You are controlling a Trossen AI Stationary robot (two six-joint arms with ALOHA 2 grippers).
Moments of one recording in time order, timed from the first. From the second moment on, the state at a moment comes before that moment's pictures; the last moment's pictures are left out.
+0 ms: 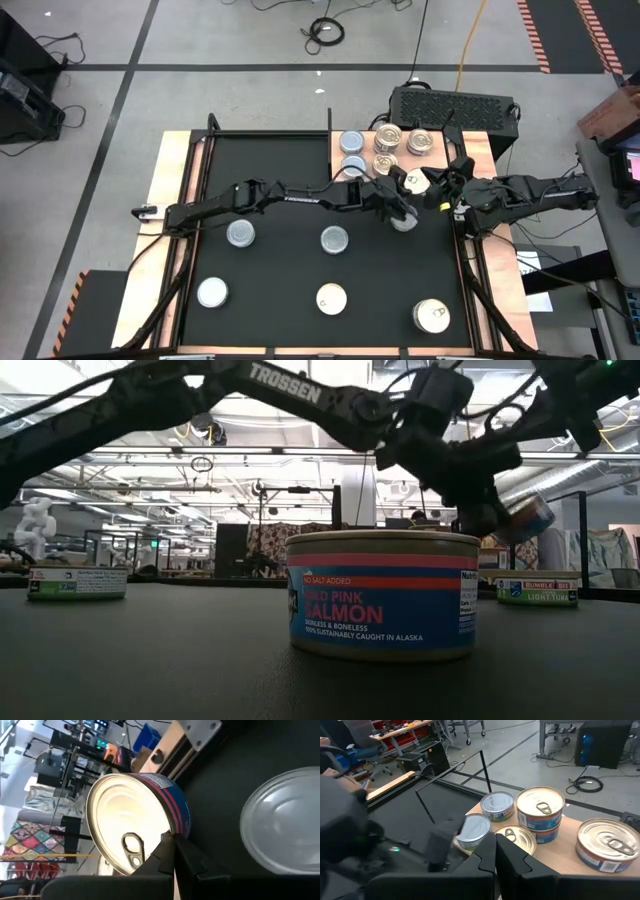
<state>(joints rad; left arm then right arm) 0.06 2.59 2.28 -0.08 -0.26 1.00 0.17 0.48 0.63 -0.68 0.86 0.69</state>
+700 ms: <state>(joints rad) 0.19 2.60 2.28 0.00 -0.10 0.97 0.17 0.48 0.63 -0.65 0.90 0.70</state>
